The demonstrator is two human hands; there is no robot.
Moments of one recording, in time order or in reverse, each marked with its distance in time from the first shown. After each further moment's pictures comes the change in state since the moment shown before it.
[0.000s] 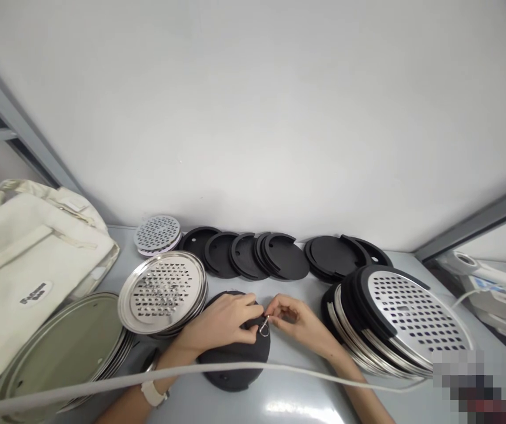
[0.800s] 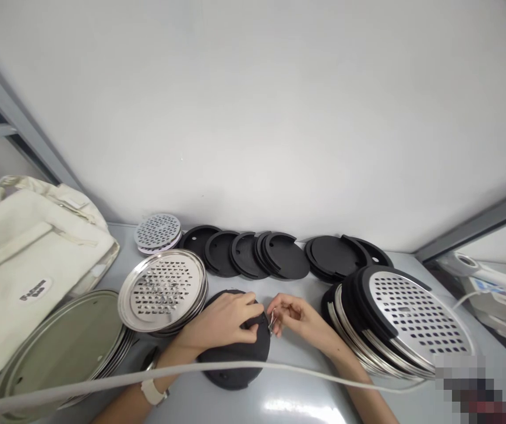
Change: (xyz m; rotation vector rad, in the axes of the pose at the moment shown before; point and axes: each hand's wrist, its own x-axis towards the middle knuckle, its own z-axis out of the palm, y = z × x) left_hand 0.000 0.002 0.000 0.013 0.006 -0.020; right_hand -0.001 -0.001 -0.003 0.323 -0.111 0.104
